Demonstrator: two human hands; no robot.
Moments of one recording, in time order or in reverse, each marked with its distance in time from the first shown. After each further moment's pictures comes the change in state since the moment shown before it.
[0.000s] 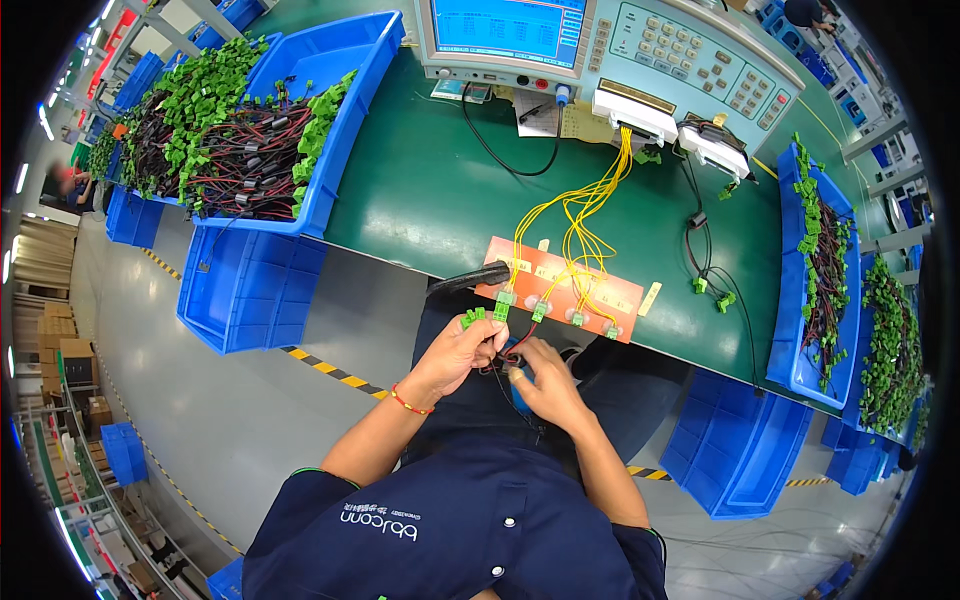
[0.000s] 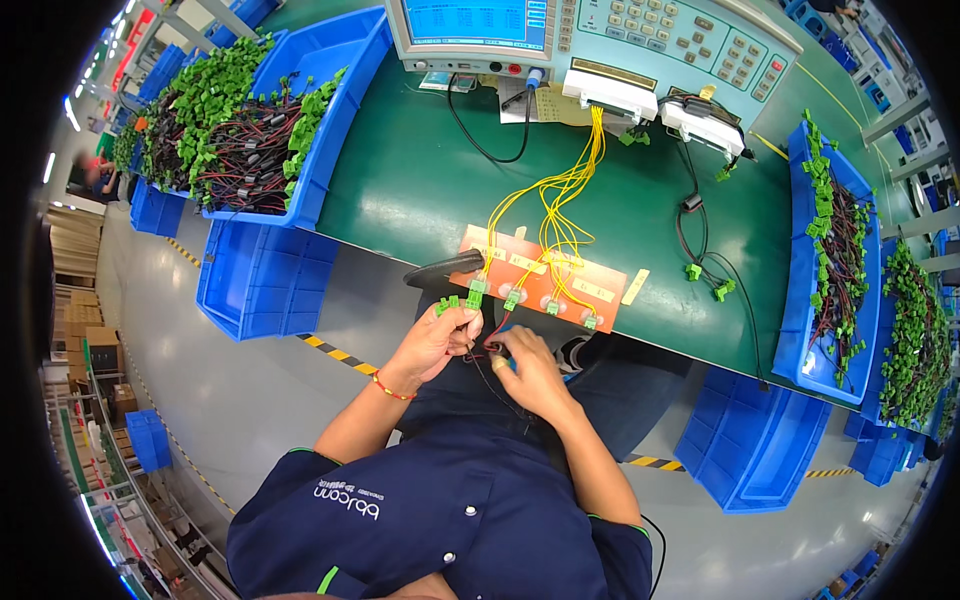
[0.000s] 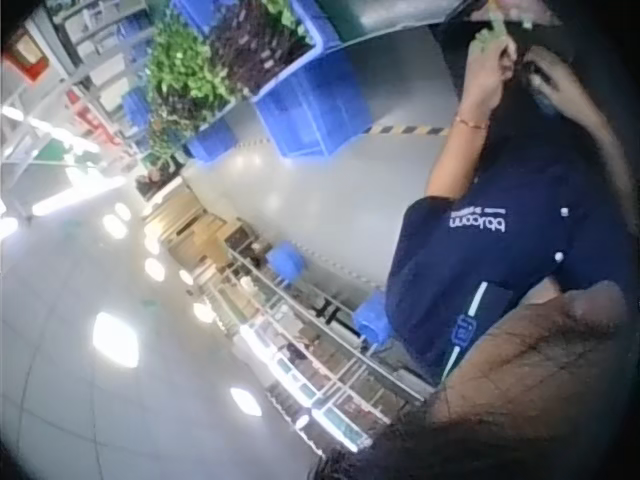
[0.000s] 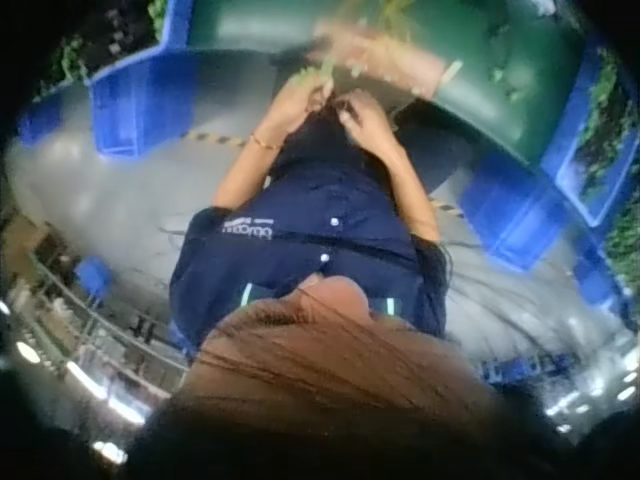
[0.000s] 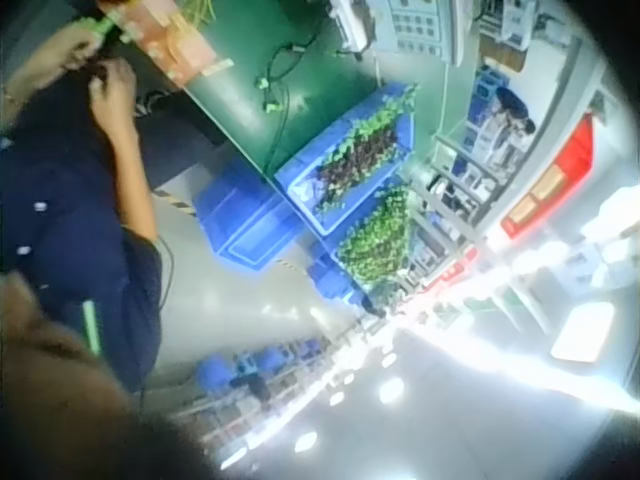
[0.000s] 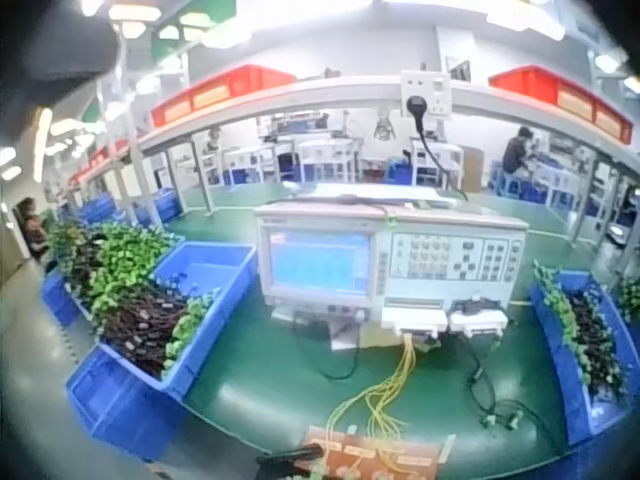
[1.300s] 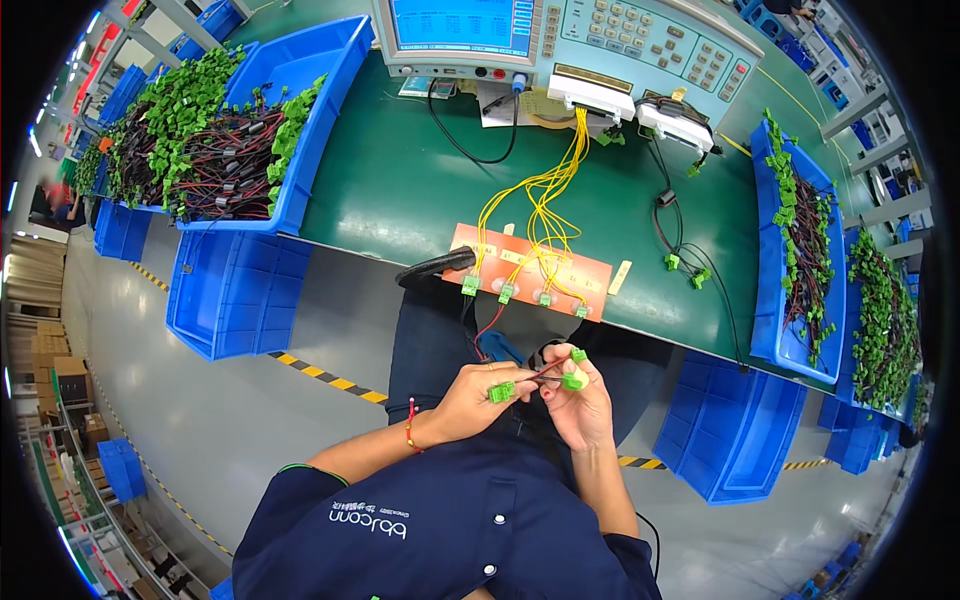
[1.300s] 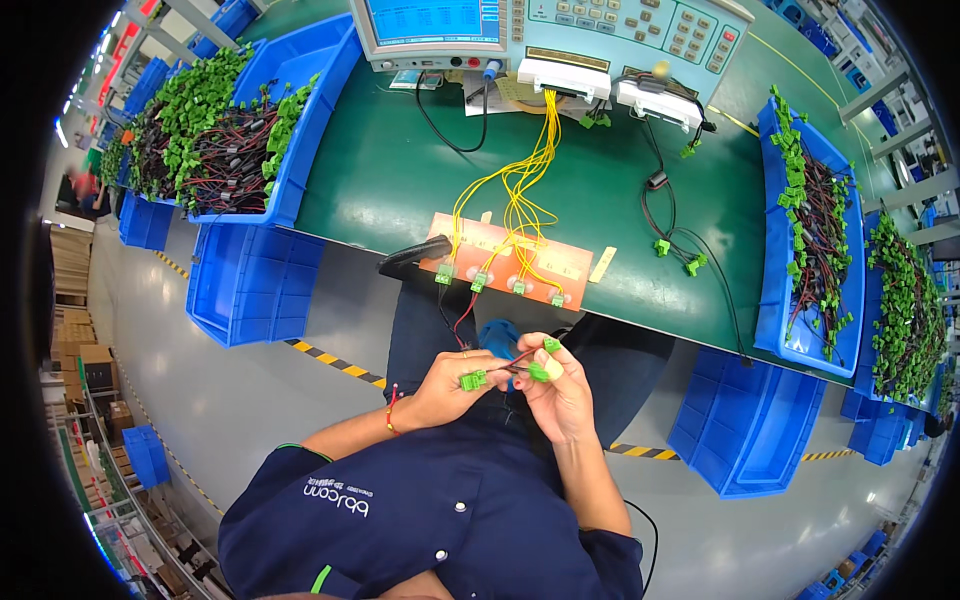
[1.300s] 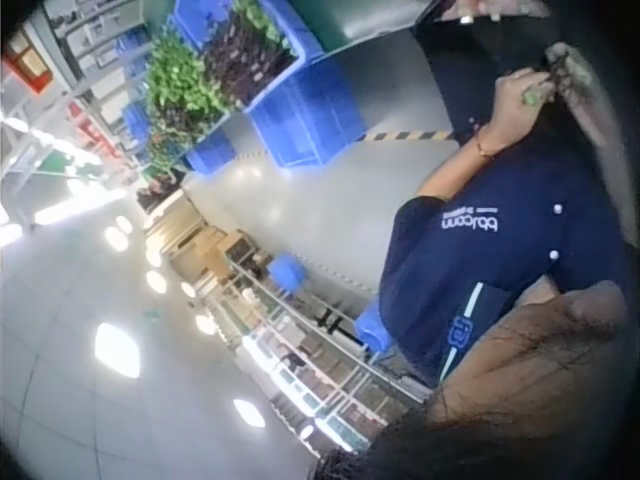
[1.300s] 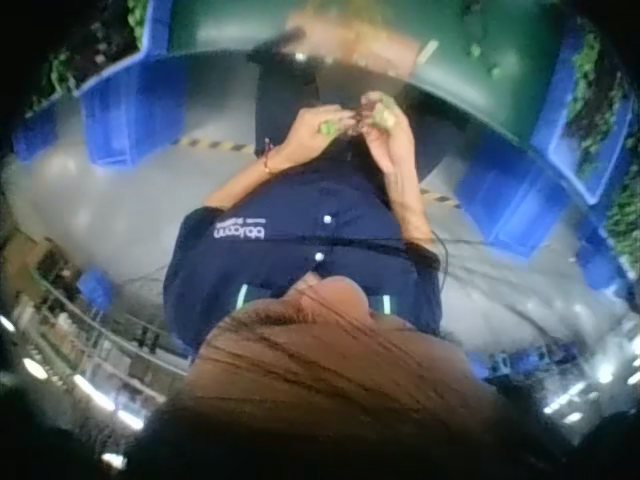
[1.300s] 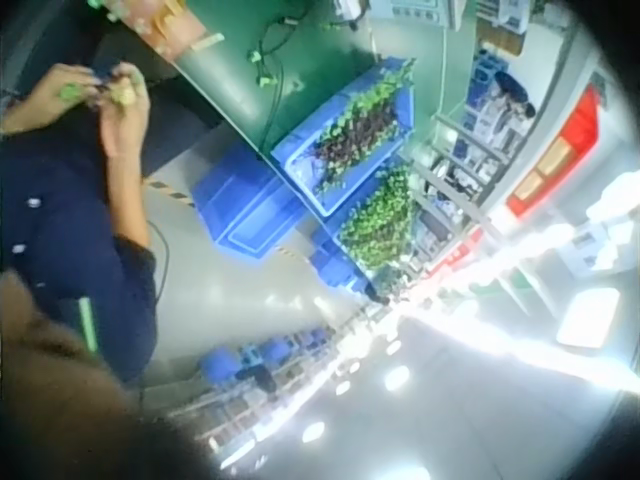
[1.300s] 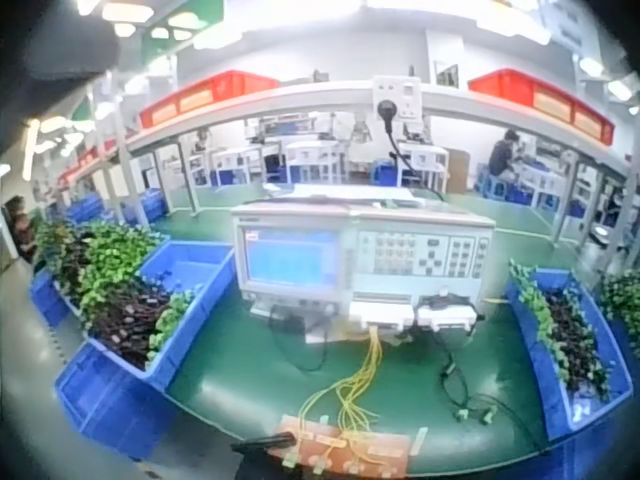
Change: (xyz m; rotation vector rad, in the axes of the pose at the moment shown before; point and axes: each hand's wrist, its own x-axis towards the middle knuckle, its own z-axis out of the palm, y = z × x) left_hand -0.033 -0.038 0.057 0.729 -0.149 0.461; right_hand -0.055 -0.030 -0.044 1.560 0.338 0.404
